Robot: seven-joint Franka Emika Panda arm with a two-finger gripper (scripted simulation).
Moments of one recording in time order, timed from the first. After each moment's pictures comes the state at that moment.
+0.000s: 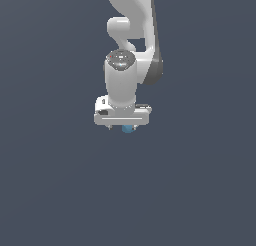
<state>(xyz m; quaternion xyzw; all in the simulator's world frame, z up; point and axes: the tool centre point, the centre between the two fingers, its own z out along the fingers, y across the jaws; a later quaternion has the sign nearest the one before) 0.002 -0.023 0.167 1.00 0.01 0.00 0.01</state>
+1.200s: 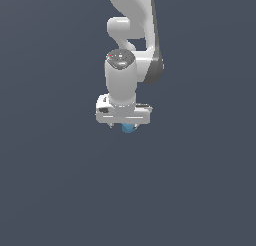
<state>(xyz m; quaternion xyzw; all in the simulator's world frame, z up) -0.006 -0.018 0.165 1.00 -0.02 0.01 0.00</state>
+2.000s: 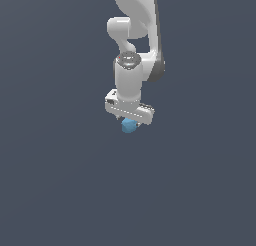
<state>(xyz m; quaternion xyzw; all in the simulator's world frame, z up) -0.052 0.002 0.139 0.98 -0.19 0.00 0.00</state>
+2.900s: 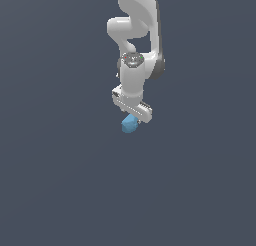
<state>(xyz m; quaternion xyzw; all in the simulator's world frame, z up) -0.096 0.016 0.119 0.94 -0.34 0.00 0.00</state>
